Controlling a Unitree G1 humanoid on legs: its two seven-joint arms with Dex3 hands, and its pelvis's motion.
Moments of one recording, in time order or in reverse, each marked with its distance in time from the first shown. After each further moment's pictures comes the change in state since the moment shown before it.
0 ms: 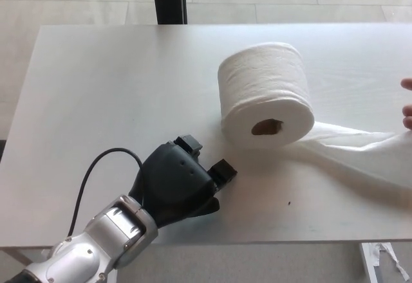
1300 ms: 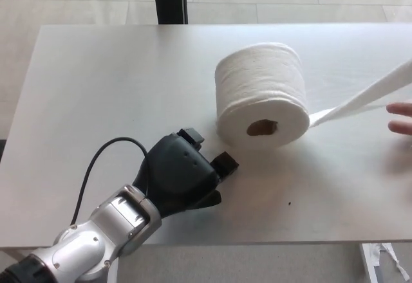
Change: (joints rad) left_arm -0.080 0.006 -0.070 0.050 -0.055 0.035 0.005; right_arm -0.348 0.050 -0.500 0.111 -0.019 -0.042 -0.209
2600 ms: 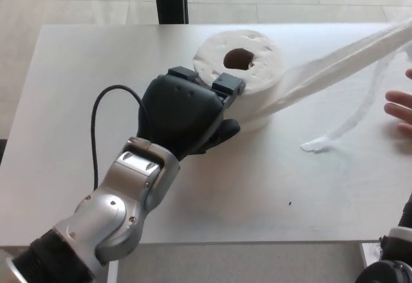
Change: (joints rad) left_arm -0.092 -0.121 0.125 -0.116 -0.151 0.232 -0.104; right_arm 0.377 0.517 0.237 -0.211 -0.430 -0.136 0.259
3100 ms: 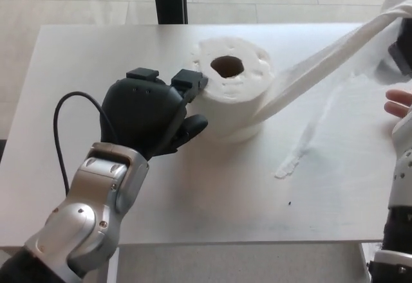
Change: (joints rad) left_arm 0.121 0.032 0.159 -0.096 -0.048 0.035 -0.054; right_arm 0.103 0.011 0.194 0.008 -0.212 -0.060 0.098
